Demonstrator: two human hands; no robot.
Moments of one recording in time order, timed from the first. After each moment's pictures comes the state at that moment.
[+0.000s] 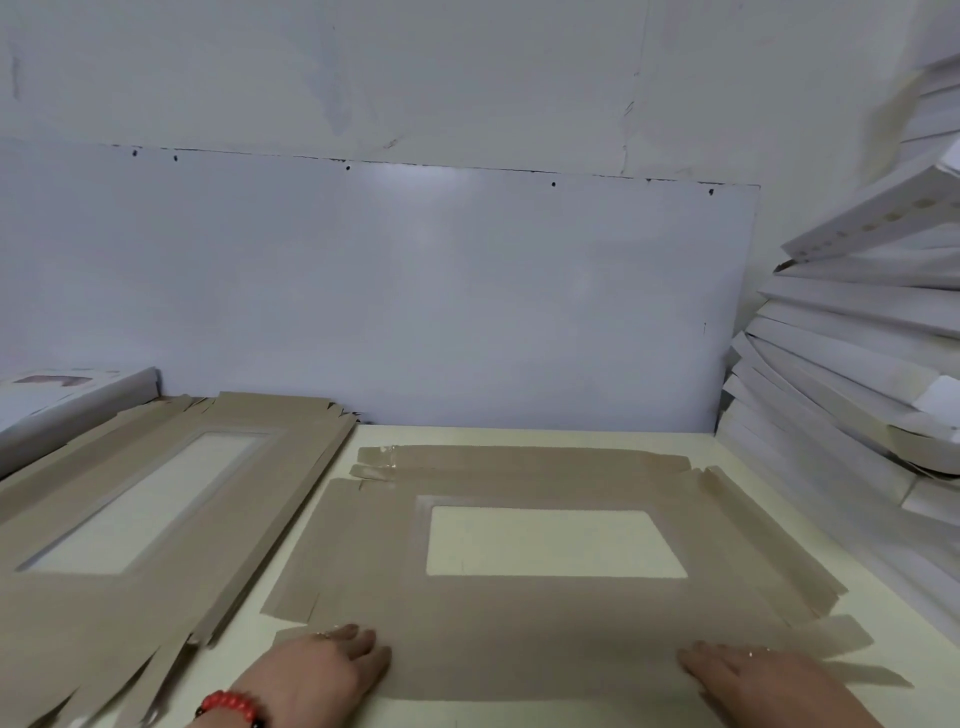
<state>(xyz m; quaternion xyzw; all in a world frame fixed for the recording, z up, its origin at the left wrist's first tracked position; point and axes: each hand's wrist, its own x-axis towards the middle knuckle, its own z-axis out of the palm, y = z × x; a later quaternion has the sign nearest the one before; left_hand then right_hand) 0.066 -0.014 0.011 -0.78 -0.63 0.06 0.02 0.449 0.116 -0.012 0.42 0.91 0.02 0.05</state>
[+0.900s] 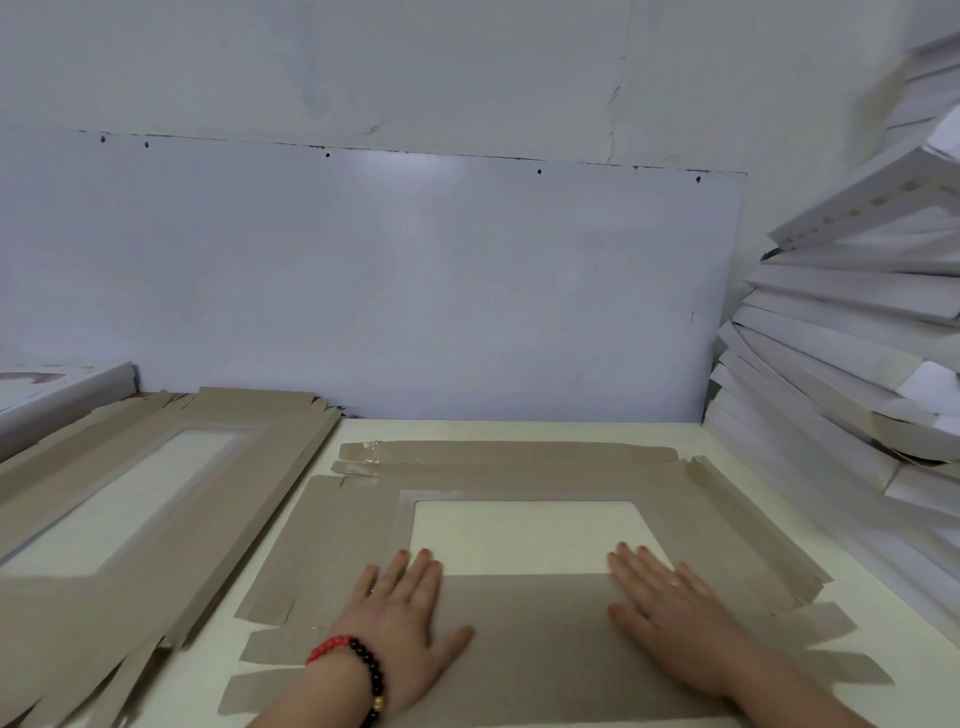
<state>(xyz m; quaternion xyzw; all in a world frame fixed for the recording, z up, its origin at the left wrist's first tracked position) 0.100 0.068 -0.056 -0.67 -0.74 0.01 -0.05 0.407 0.178 -0.048 0.51 0.86 -0.04 0.06</state>
